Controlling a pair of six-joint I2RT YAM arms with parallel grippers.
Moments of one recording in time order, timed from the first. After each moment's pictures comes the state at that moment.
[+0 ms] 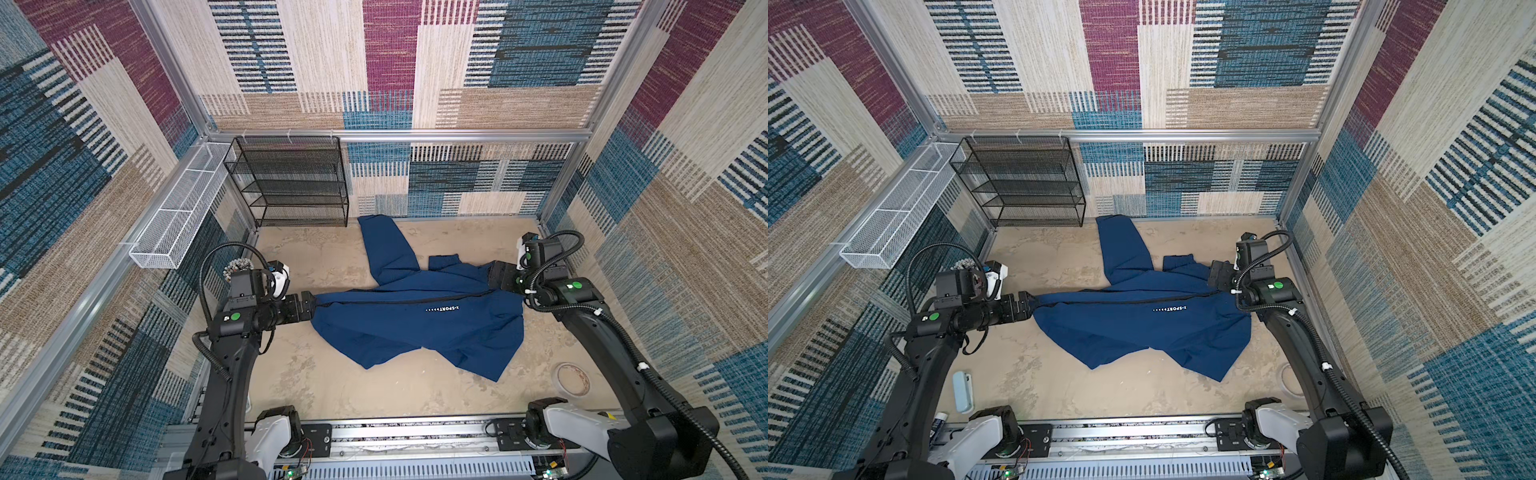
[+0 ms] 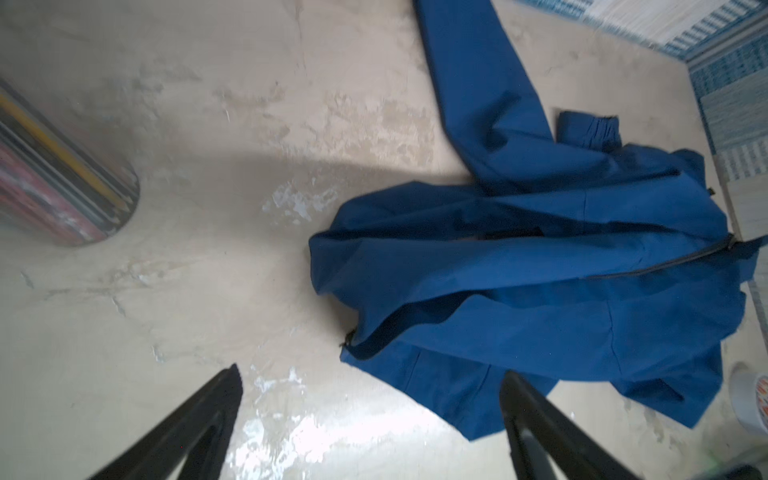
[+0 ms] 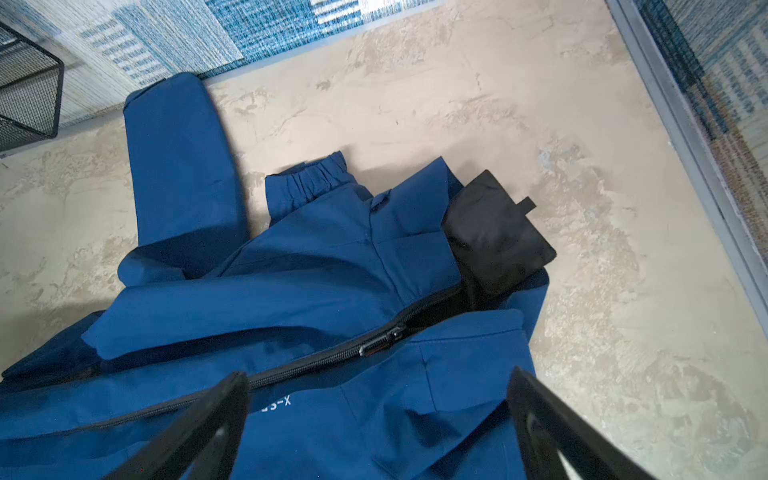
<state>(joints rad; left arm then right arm) 0.16 0.97 0.91 -0.79 0.36 -0.05 0.15 1.15 1.06 -0.68 0.05 0.35</state>
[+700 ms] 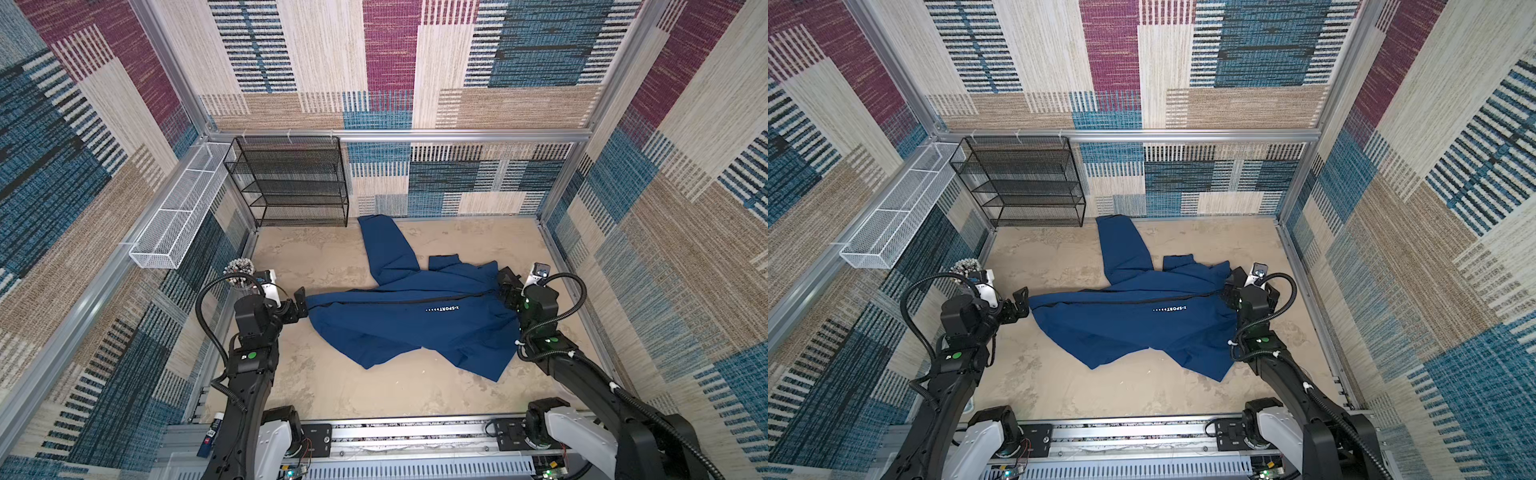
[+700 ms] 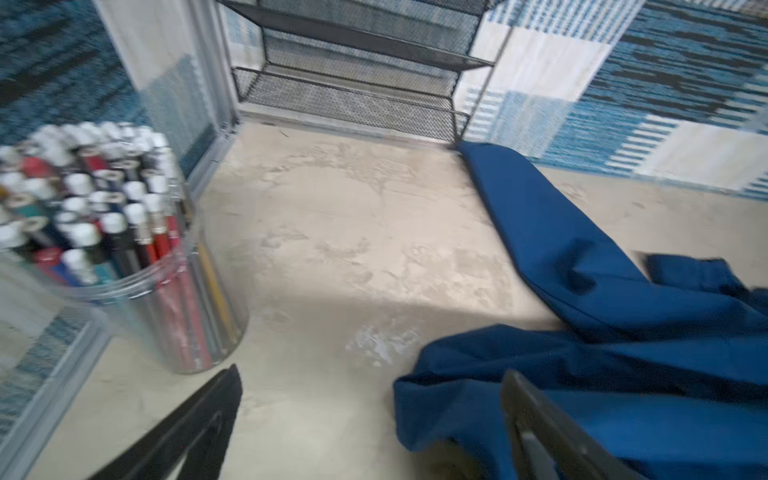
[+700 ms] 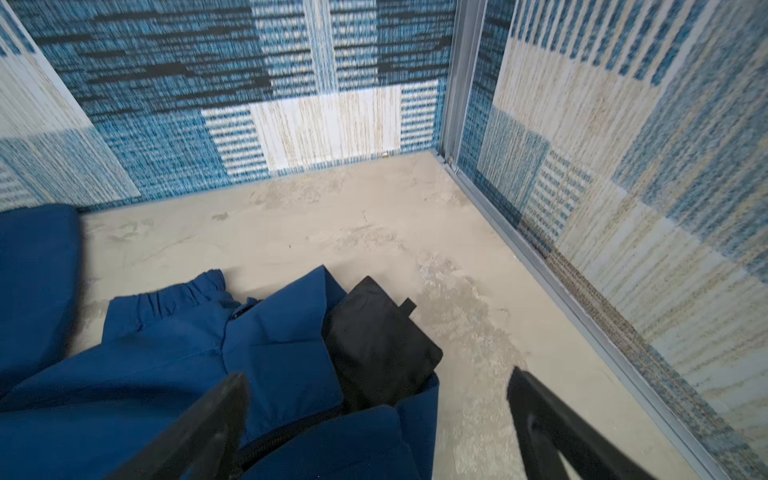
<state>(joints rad) 0.17 0.80 0.48 -0.05 0.12 -0.09 0.13 0.99 0.37 0.34 0.41 0.15</state>
